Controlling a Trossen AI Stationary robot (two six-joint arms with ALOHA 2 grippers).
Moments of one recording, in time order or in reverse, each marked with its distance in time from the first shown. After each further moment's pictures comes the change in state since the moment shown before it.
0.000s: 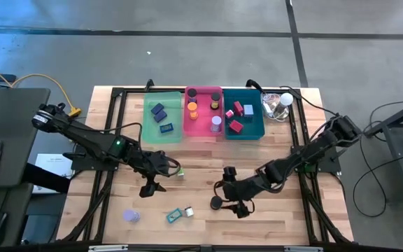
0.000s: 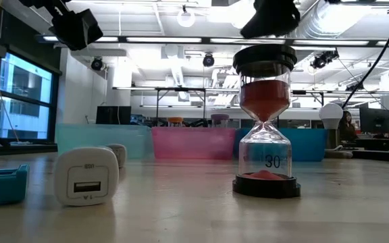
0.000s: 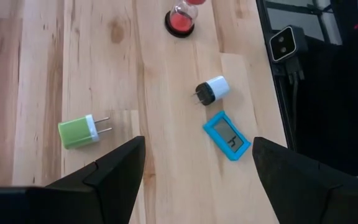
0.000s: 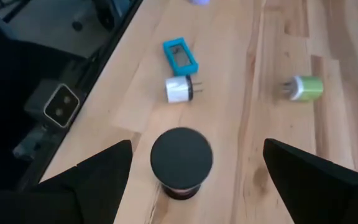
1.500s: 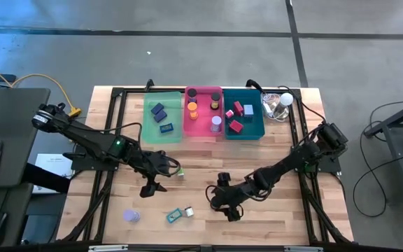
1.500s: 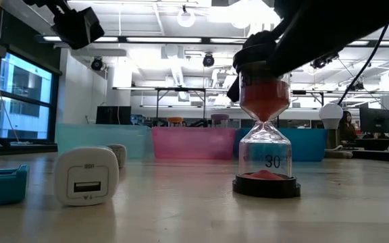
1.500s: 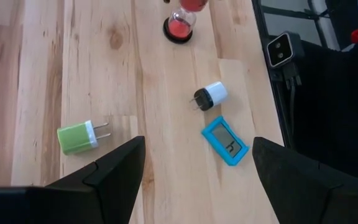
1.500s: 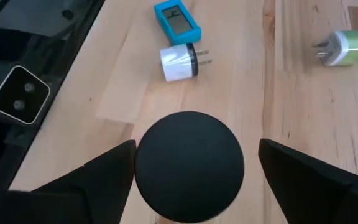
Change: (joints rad) left arm -0.001 0.000 0.000 0.017 -0.002 0.000; right arm -0.006 0.193 0.000 0.128 -0.018 0.084
